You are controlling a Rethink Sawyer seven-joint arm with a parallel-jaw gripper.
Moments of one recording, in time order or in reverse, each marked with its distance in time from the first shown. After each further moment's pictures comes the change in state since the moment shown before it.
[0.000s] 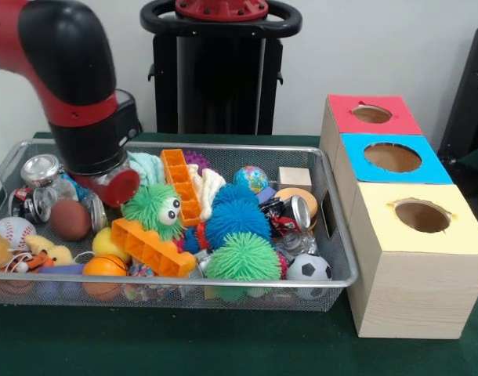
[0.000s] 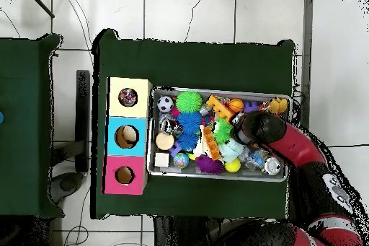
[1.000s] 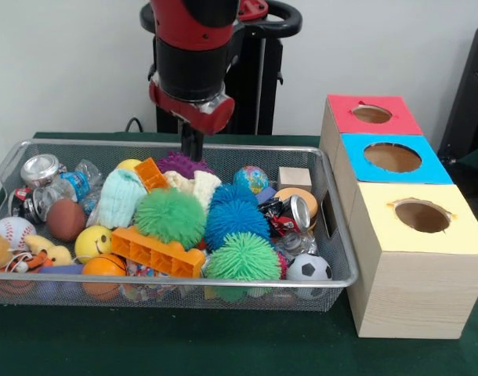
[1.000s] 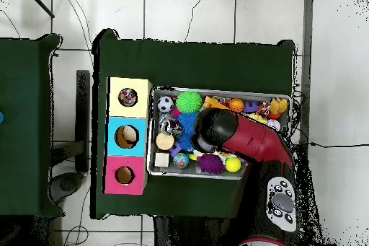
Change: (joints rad) arm 0.360 -0.156 -0.245 0.051 0.035 0.235 0.083
